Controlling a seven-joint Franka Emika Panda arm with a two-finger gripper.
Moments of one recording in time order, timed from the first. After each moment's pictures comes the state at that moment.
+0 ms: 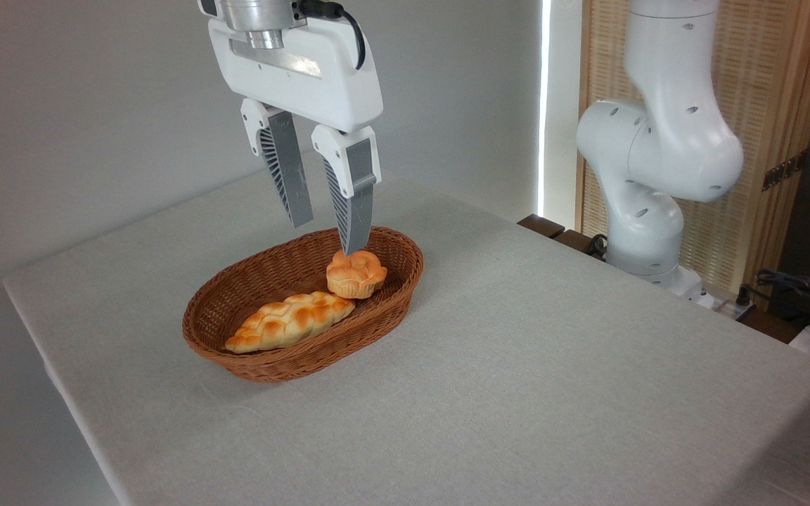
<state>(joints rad) -0.09 -0.04 0.05 -1.59 -0.01 1.56 0.70</state>
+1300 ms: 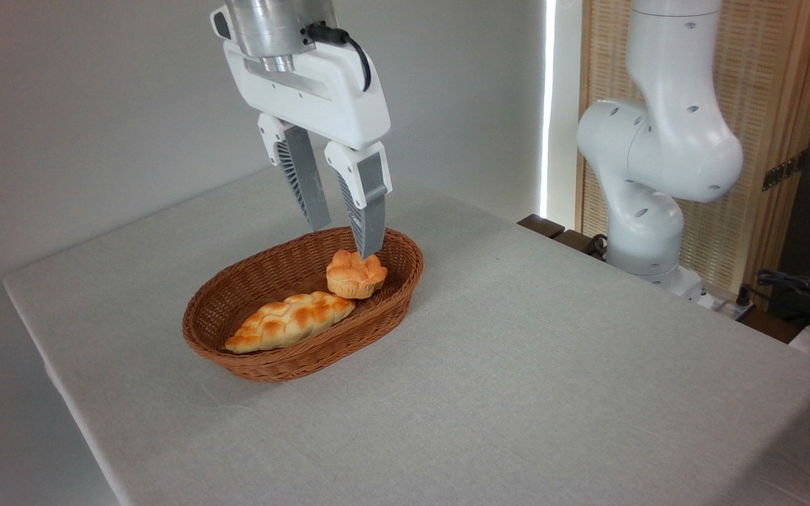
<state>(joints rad) -0.11 -0.07 0.04 -1.68 -0.02 1.55 0.70</state>
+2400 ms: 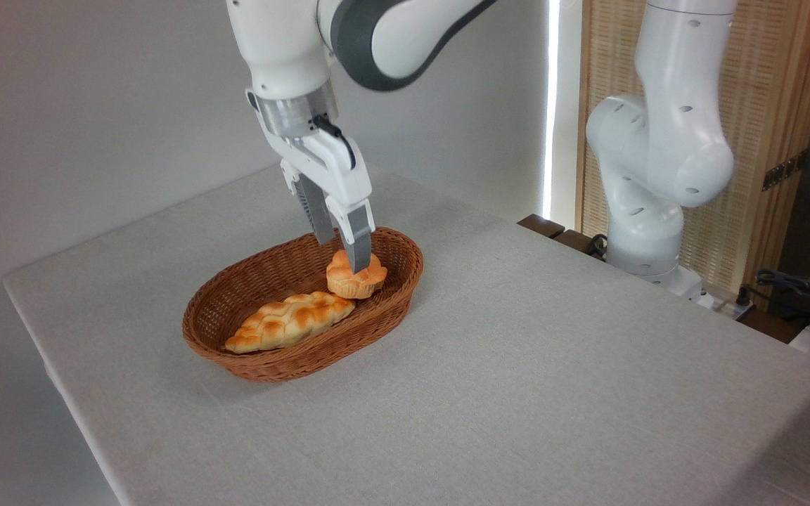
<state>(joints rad) -0.37 -0.17 0.03 -2.12 -0.12 1.88 0.57</state>
